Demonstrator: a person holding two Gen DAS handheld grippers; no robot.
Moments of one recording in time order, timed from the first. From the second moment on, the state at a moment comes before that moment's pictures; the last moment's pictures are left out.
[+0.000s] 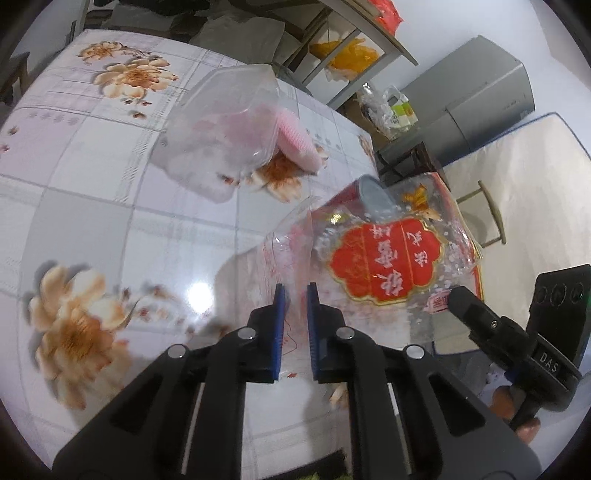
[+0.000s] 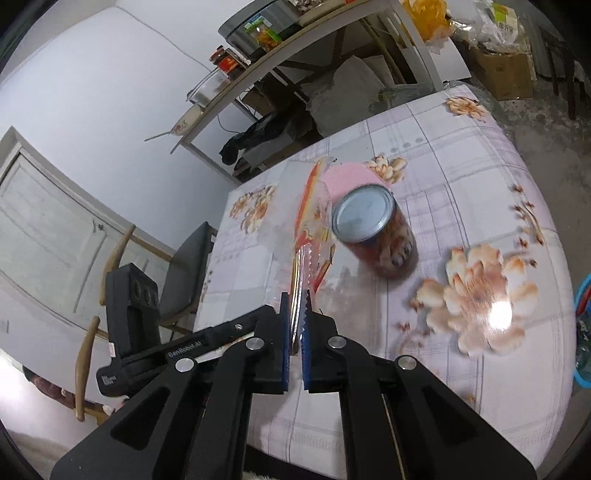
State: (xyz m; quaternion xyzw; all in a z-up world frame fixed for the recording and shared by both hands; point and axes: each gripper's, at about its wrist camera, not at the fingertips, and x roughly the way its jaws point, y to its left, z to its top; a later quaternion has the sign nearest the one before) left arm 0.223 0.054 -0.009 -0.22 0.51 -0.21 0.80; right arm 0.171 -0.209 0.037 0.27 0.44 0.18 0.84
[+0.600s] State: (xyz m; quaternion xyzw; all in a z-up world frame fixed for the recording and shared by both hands) left arm 0.202 0.047 -0.024 -0.19 0.53 -0.23 0.79; right arm 0.155 -0.202 0.000 0.29 0.47 0.18 0.82
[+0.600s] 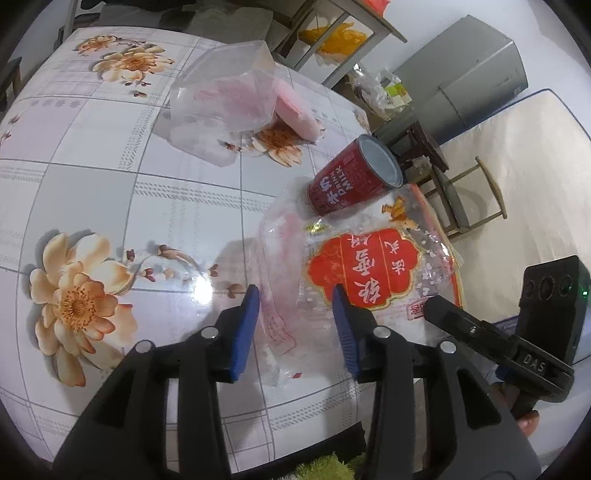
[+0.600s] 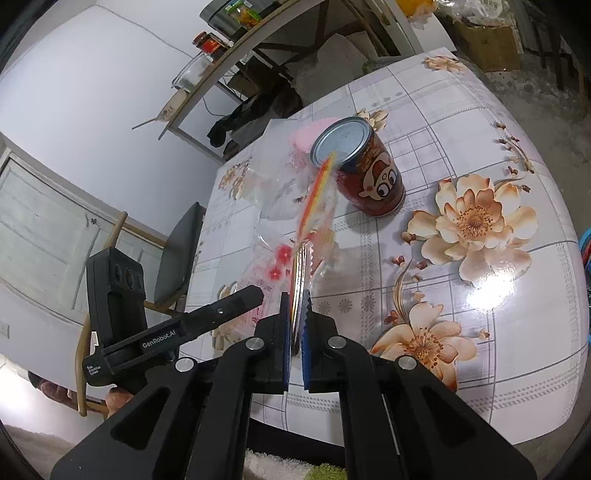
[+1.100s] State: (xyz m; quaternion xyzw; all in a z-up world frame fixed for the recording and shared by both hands) left arm 0.200 0.023 -0.027 -0.11 0.52 -0.20 0.82; right arm 0.156 -0.200 -0.003 0.30 0.47 0.16 0.82
